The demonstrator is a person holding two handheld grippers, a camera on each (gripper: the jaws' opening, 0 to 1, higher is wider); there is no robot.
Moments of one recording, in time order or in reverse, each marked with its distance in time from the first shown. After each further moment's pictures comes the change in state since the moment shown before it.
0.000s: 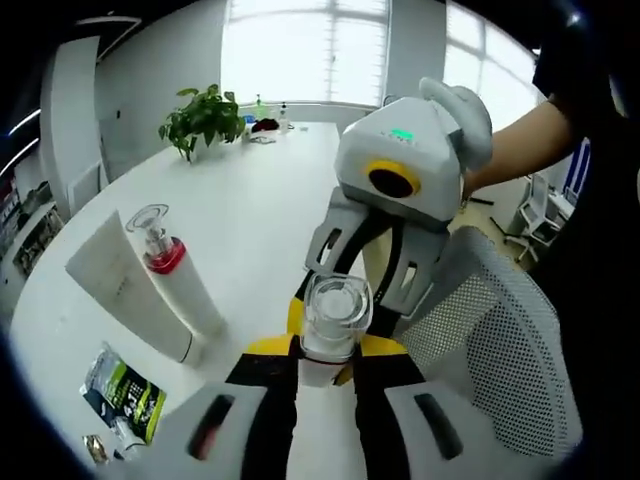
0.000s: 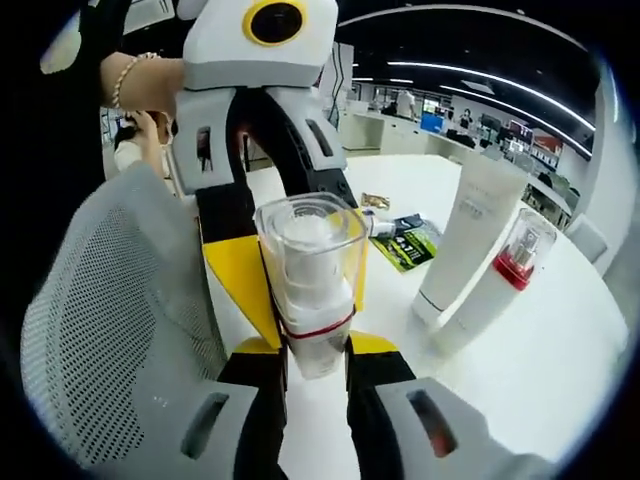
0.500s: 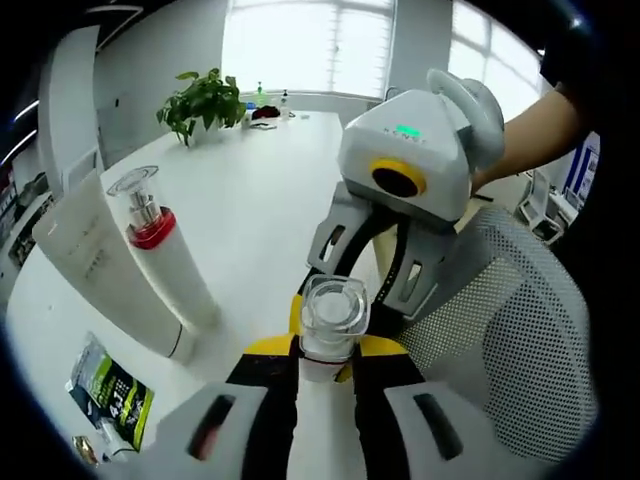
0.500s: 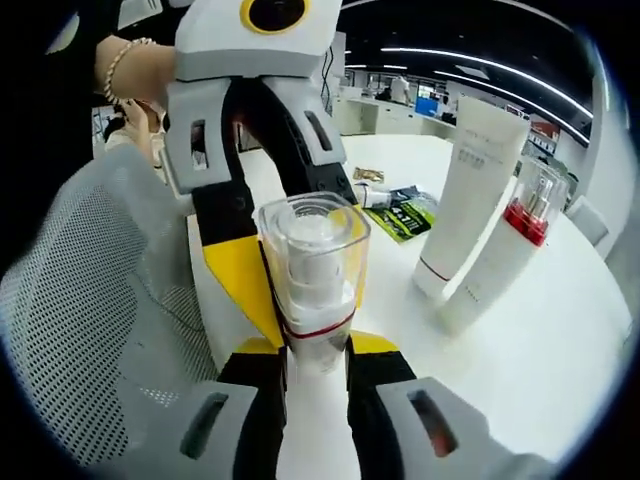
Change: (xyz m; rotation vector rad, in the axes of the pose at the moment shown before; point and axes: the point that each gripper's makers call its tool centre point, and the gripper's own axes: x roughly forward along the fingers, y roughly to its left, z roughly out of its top) left arm 0.024 0.012 -0.019 -0.012 0.035 -0.011; right arm 0.016 -0.010 -0.028 0.039 0.044 -0.004
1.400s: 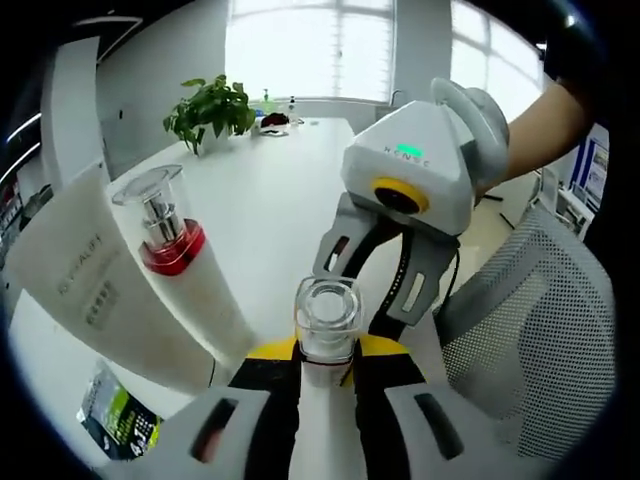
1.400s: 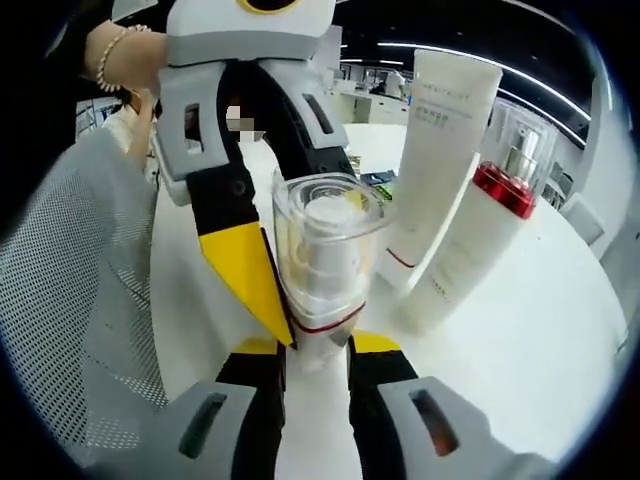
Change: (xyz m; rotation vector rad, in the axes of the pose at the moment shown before) left arm 0.023 0.050 0.015 0.030 -0.041 0.049; right arm 0.015 -0.054 -0.014 -0.036 0.028 -0.037
